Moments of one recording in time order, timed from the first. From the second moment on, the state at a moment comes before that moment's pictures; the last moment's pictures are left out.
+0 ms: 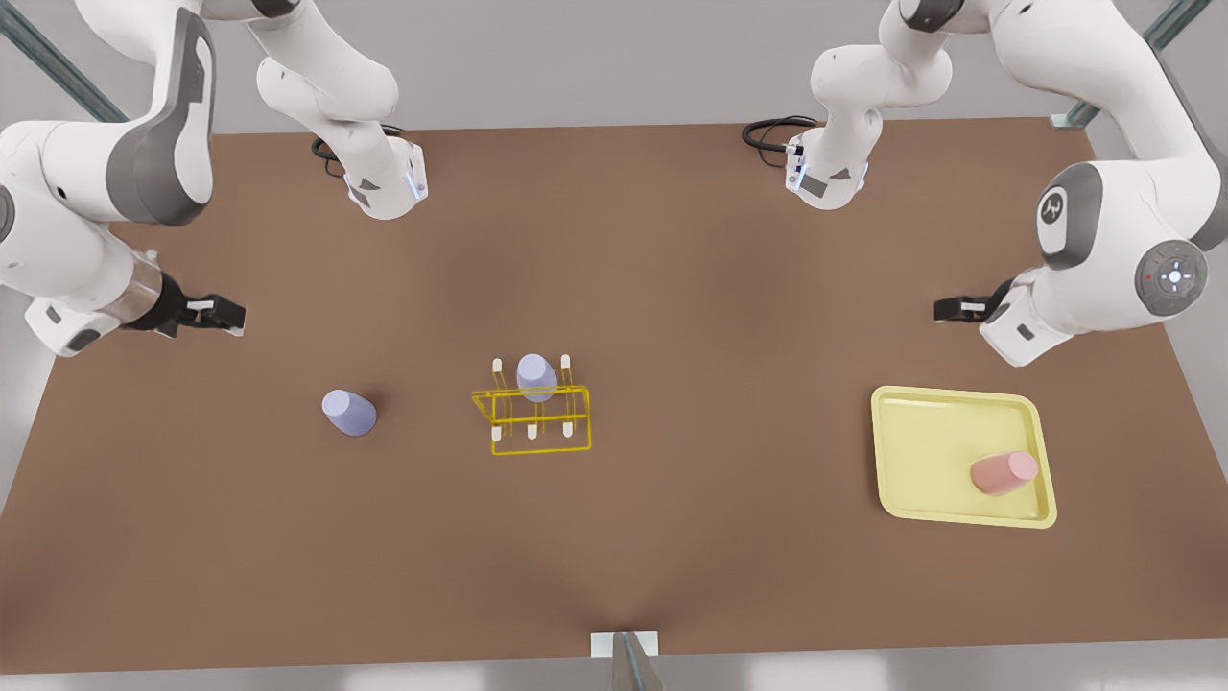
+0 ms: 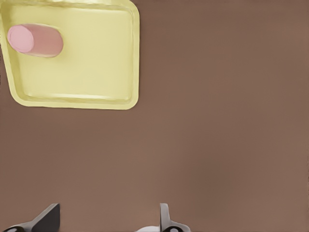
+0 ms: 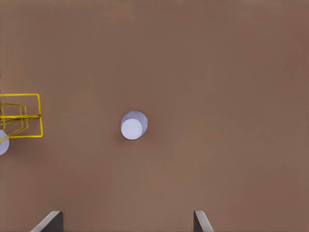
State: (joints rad) left arm -0.04 0.20 0.03 -1.46 0.00 1.36 0.05; right arm -0.12 0.08 0.09 -1.51 -0.04 1.50 -0.04
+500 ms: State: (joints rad) left arm 0.20 0.88 0.07 -0.99 -0.03 1.69 0.16; right arm -0.09 0.25 0.10 -1.98 -0.10 2.11 -0.06
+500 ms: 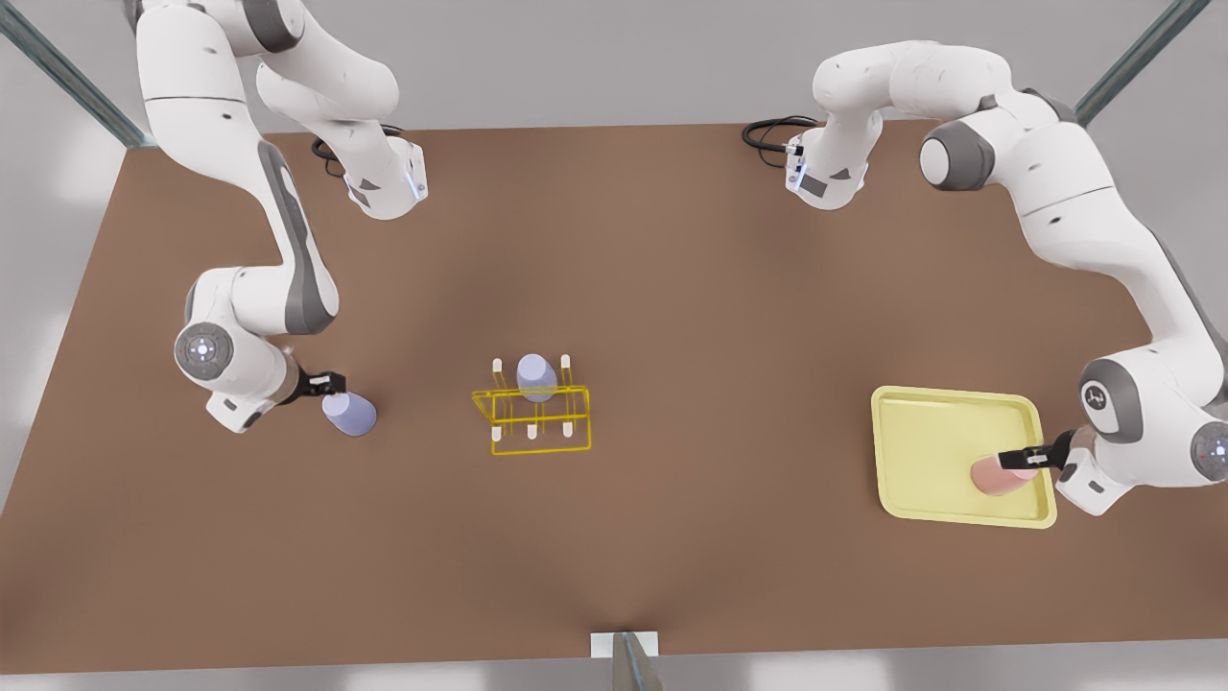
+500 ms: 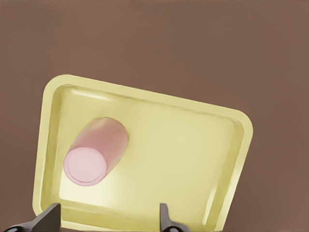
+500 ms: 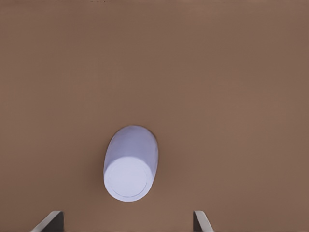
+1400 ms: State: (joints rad) left arm 0.22 0.94 0.12 -1.12 -0.01 1.90 0.41; right arm -0.12 0.36 0.10 -2.23 -0.07 2.55 -0.07
